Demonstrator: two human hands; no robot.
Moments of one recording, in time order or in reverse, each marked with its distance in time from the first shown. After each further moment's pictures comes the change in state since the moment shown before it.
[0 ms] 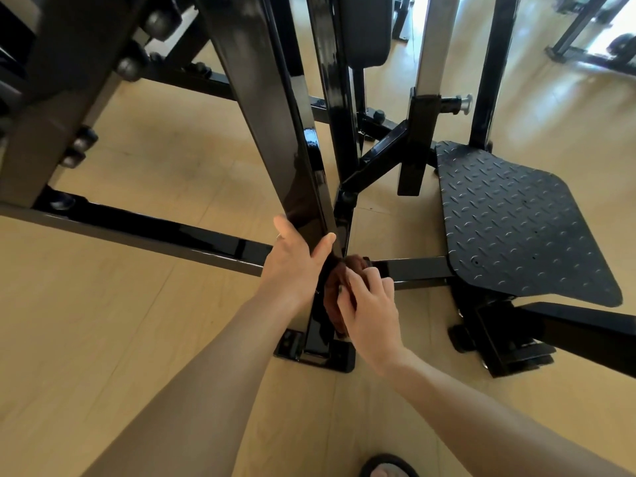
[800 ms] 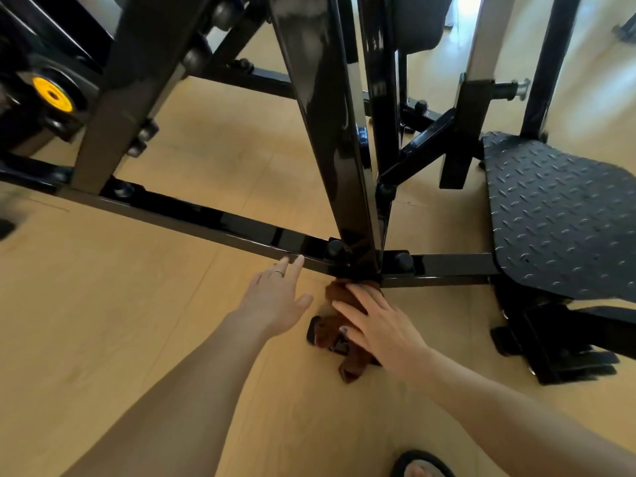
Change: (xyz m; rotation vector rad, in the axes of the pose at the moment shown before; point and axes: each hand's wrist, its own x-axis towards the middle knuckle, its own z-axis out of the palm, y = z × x) left_hand -0.020 -0.095 -0.040 0.684 -0.355 -0.034; right_hand -0.014 0.016 0.035 -0.309 -0.455 -0.511
